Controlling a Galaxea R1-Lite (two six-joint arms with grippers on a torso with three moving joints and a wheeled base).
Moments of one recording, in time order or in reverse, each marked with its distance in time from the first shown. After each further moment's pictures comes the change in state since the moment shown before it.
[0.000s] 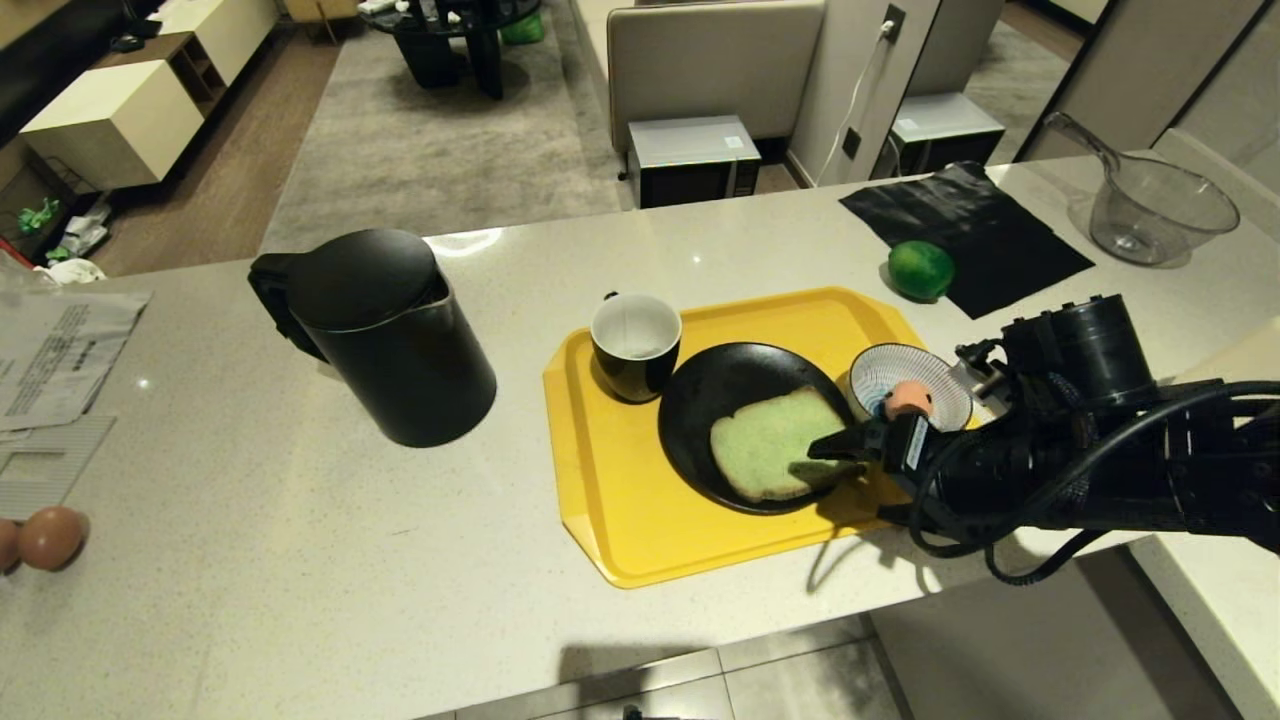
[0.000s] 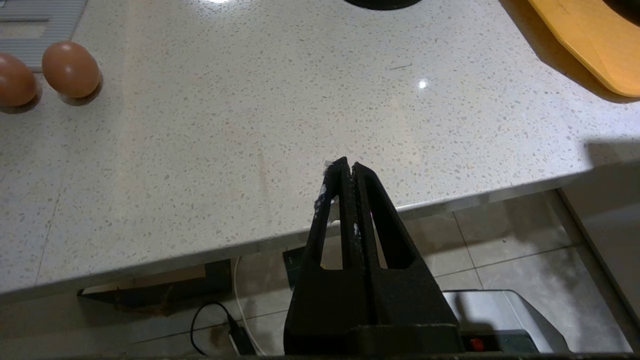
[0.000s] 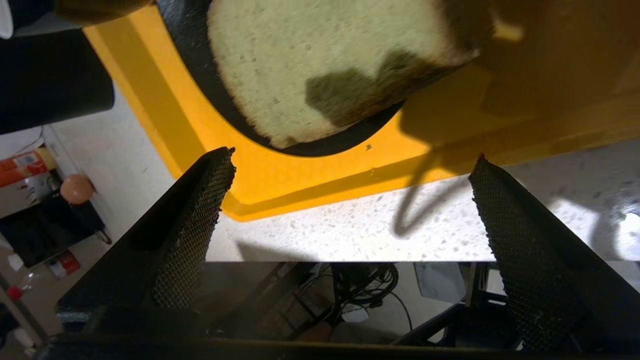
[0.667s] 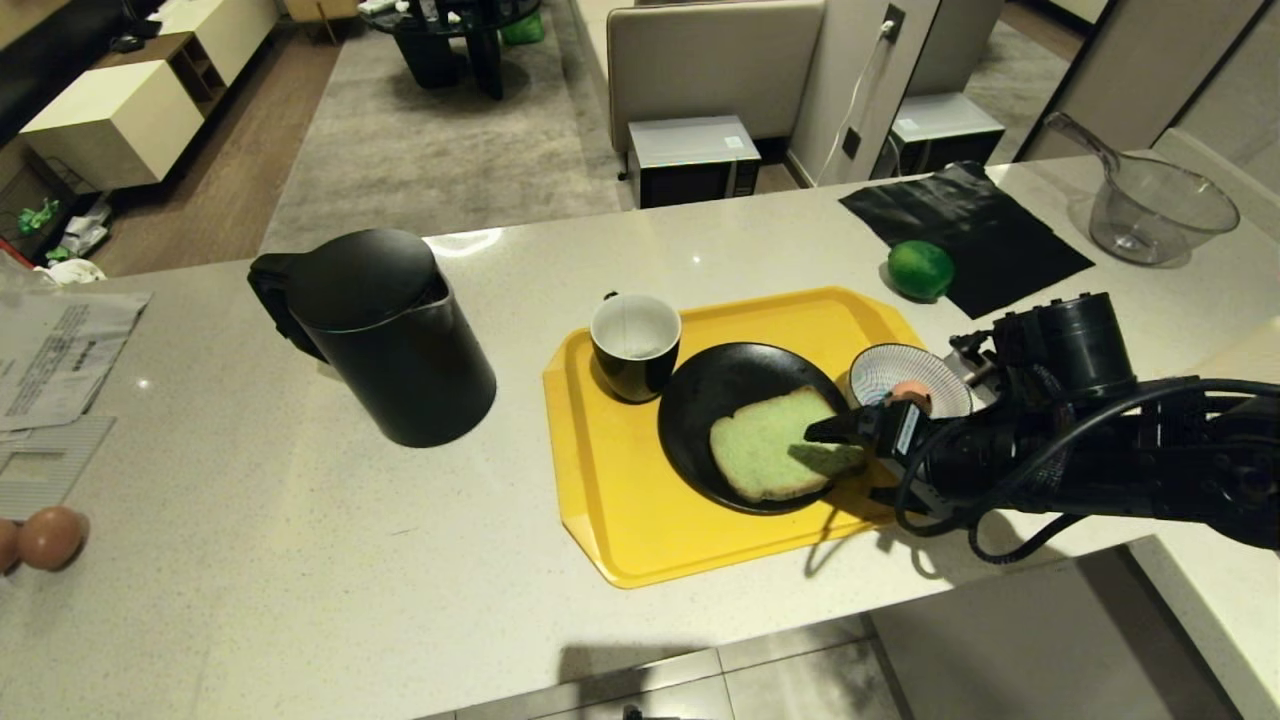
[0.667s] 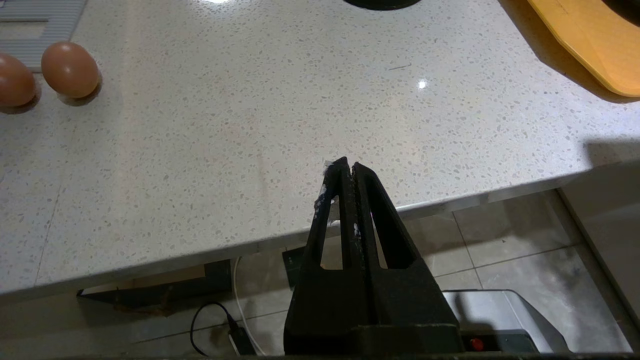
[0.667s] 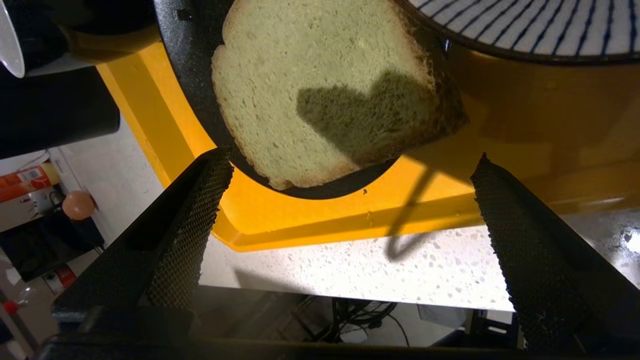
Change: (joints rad) left arm 0.000 0.000 0.000 0.000 0.000 0.000; right arm -0.027 0.047 -0.013 -0.079 0.006 -0.021
